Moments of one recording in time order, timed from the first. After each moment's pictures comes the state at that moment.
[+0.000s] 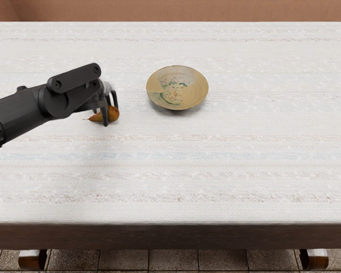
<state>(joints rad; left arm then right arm) -1.35 0.07 0.16 -0.59 0.81 -0.23 0.58 0.02 0.00 0.14 0.16 0.11 0.13 -0.26</state>
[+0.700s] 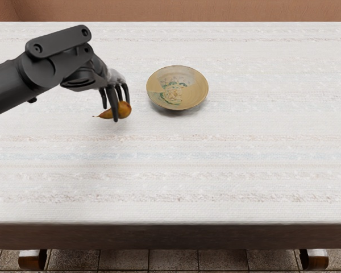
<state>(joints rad) -1.48 0.12 0.14 -0.68 0.62 -0.41 0.60 0.03 0.00 0.14 0.16 0.11 0.13 -0.26</state>
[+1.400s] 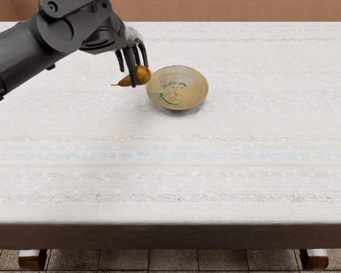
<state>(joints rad) -1.63 0.00 0.12 -0.50 0.59 -0.42 0.60 0.03 0.00 0.14 0.16 0.11 0.13 -0.26</state>
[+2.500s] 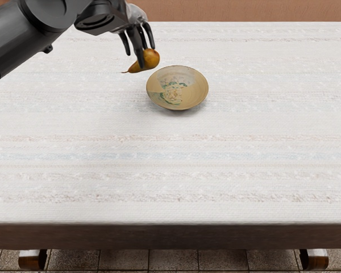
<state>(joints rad) -1.70 0.00 0.12 -0.47 0.48 -0.42 0.60 0.03 0.00 0.14 0.16 0.11 0.13 -0.26</state>
